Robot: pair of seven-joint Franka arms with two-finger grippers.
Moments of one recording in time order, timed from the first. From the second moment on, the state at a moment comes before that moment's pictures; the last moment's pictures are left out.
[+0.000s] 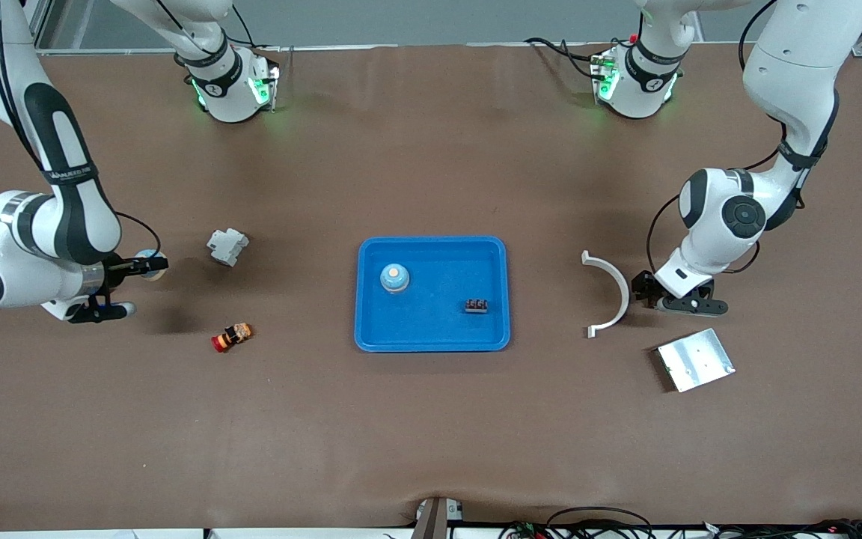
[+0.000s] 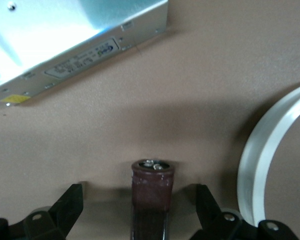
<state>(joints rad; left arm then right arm) 0.04 0.45 -0.08 -2.29 0.13 2.85 -0.03 -0.16 0.45 0.02 -1.88 0.02 1.91 -0.25</state>
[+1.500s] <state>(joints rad) 0.03 0.27 -0.29 -2.00 0.13 2.29 -0.60 0.46 0.71 0.03 -1.49 0.24 2.15 0.63</state>
